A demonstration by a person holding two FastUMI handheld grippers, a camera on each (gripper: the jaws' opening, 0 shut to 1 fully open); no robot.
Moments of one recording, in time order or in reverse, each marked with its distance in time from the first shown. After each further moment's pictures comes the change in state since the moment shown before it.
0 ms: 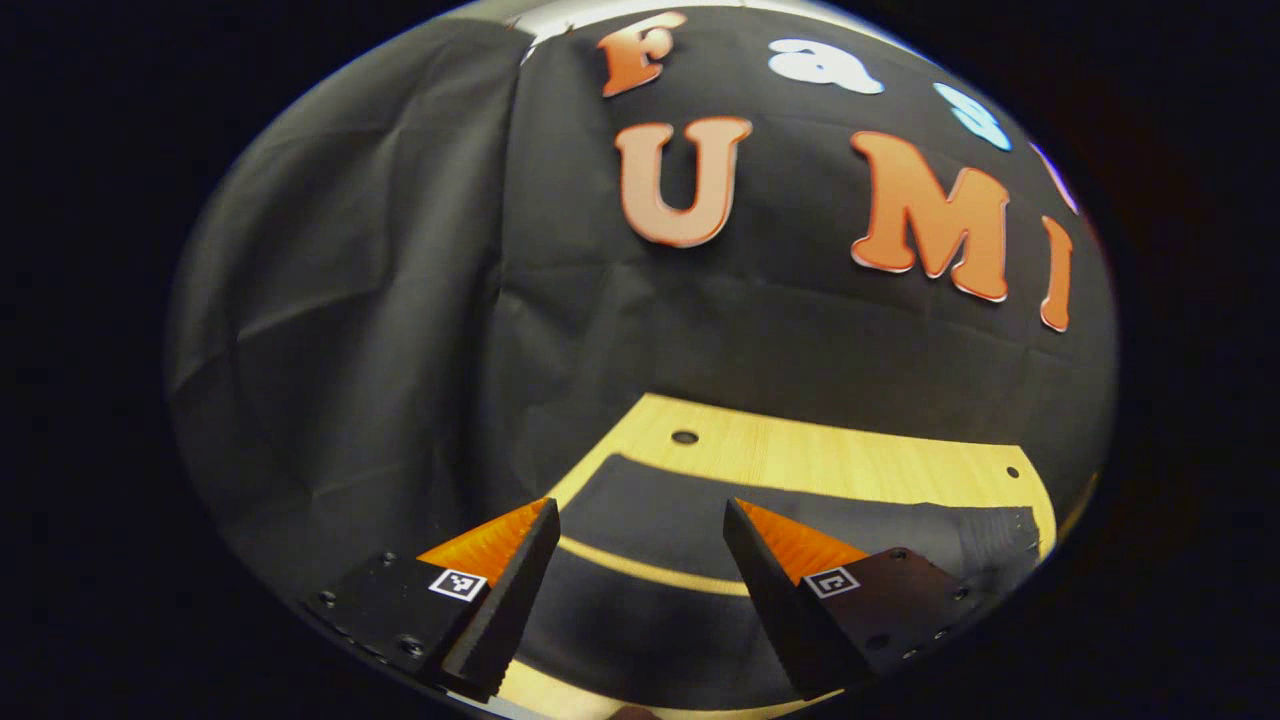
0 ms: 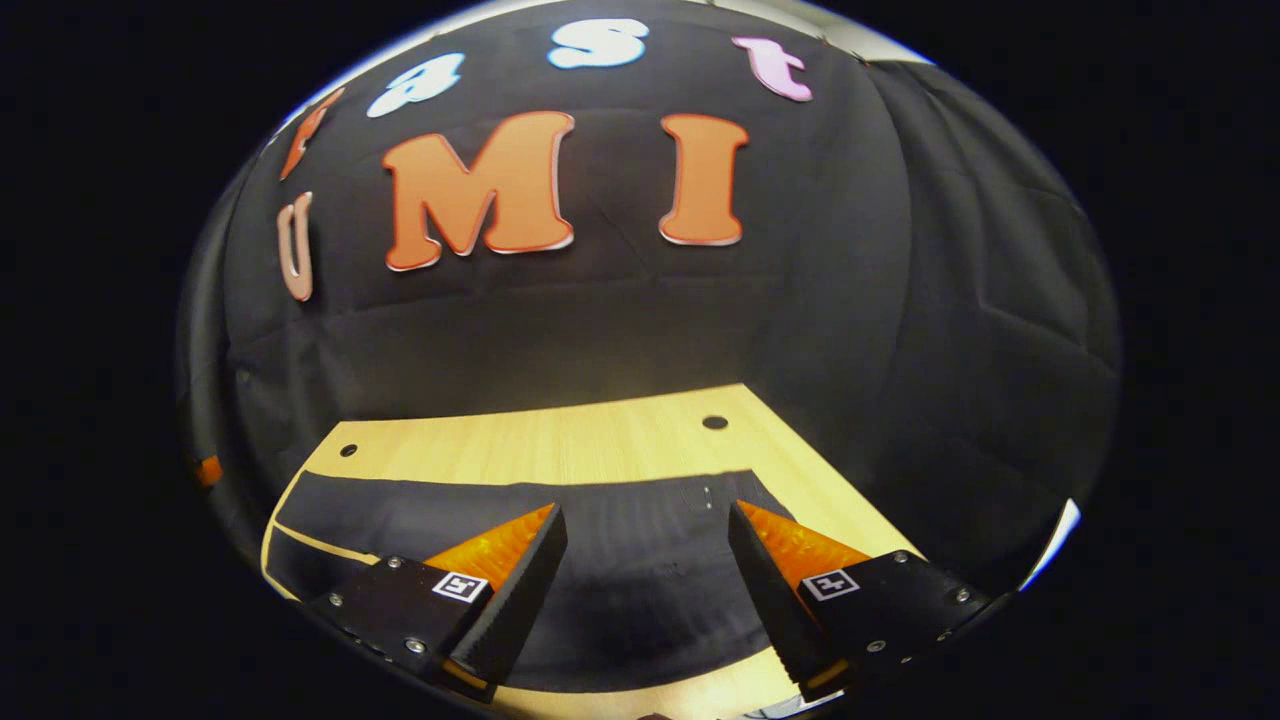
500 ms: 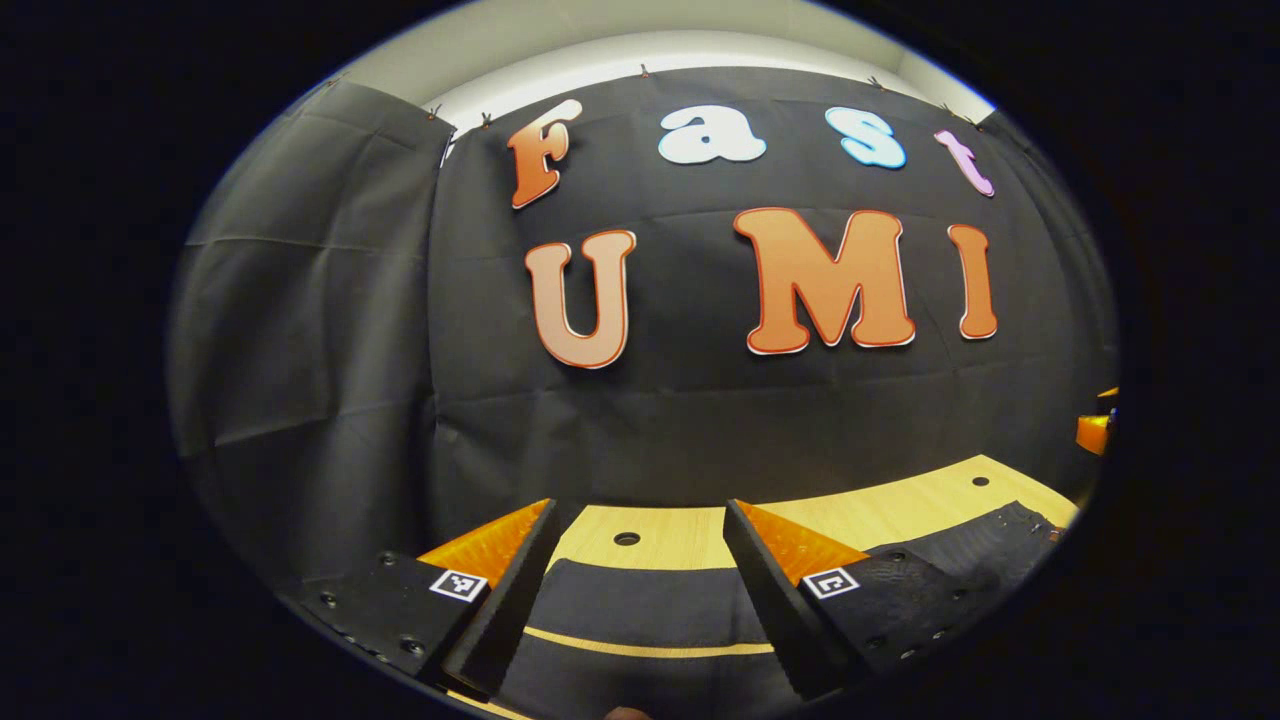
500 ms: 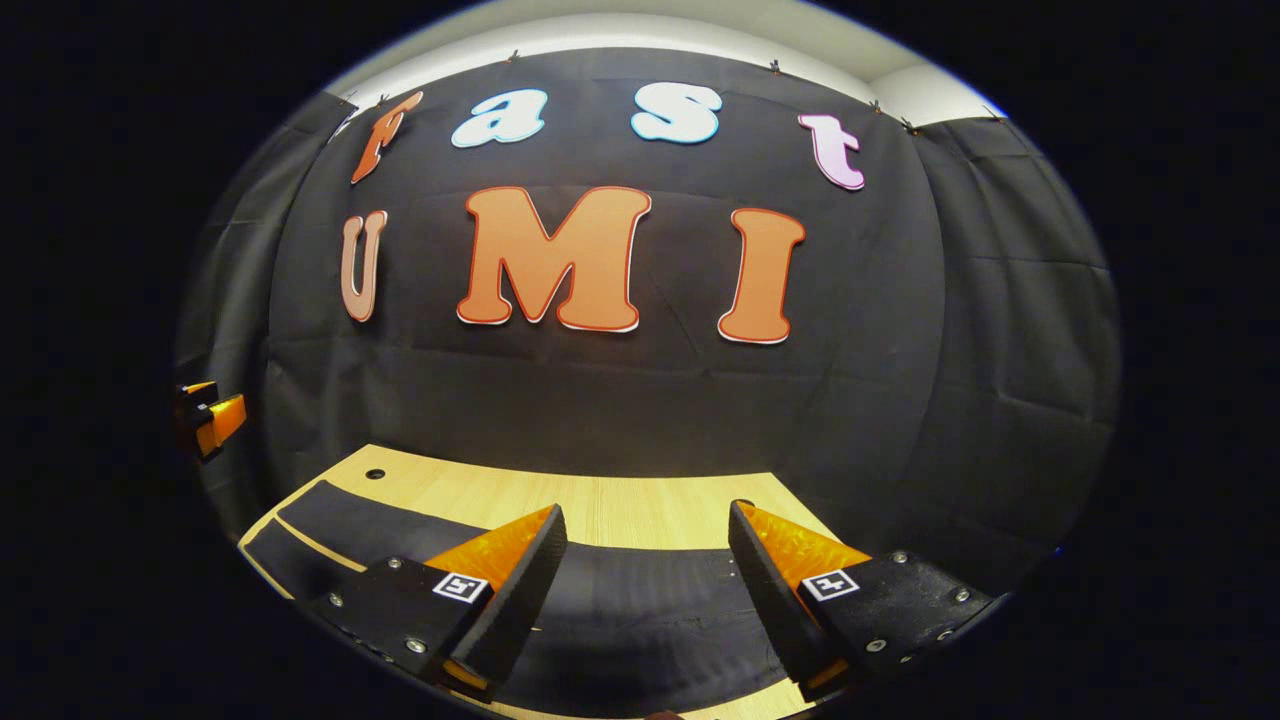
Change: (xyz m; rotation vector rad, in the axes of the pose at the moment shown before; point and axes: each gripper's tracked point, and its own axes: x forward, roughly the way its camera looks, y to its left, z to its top) left arm -0.059 -0.096 0.088 0.212 -0.393 -0.150; right arm -0.040 0.068 0.056 -0.166 -0.295 0.095
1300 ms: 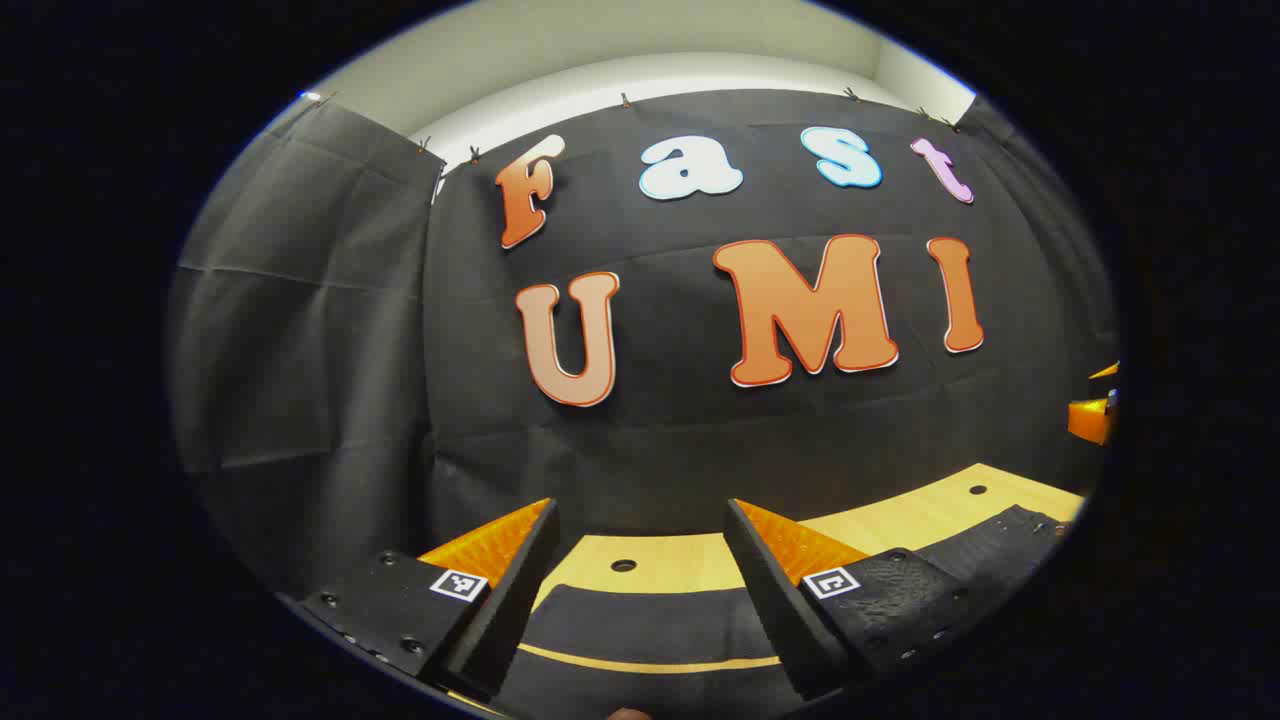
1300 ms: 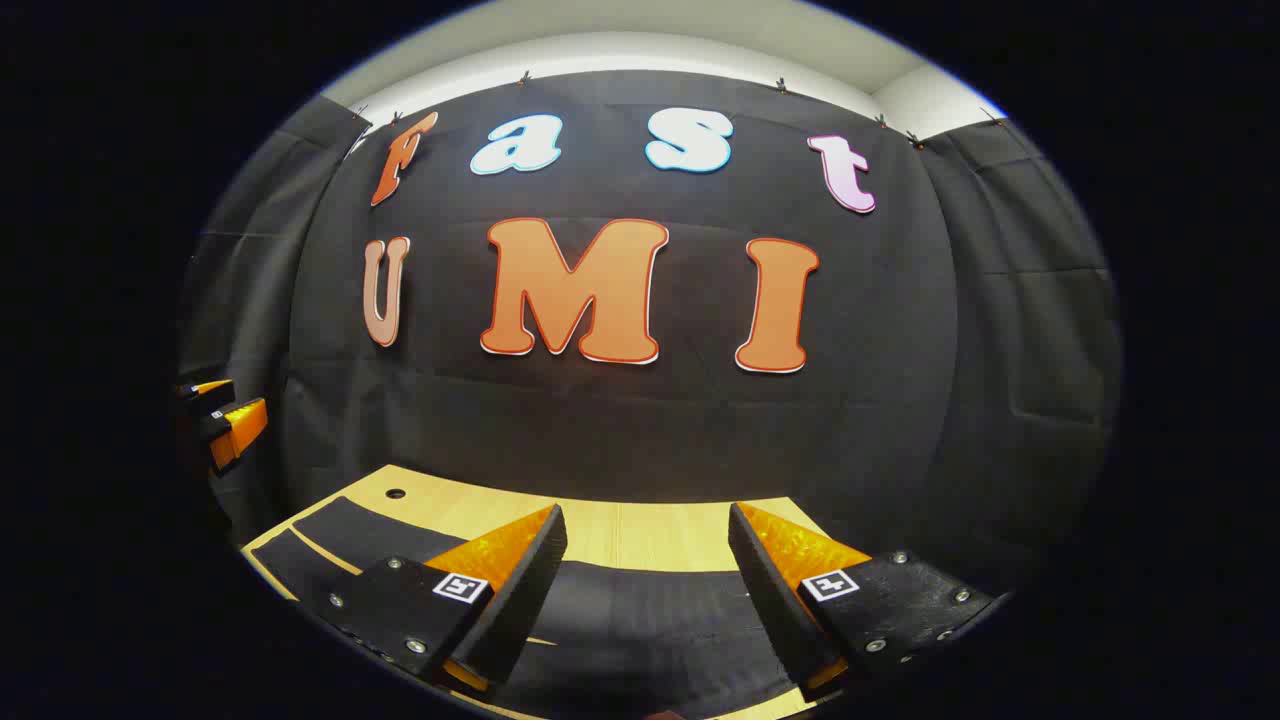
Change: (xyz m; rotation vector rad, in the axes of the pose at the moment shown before) left arm -0.022 -0.034 0.033 0.020 -0.133 -0.057; right arm -0.013 0.016 0.028 -0.011 -0.104 0.049
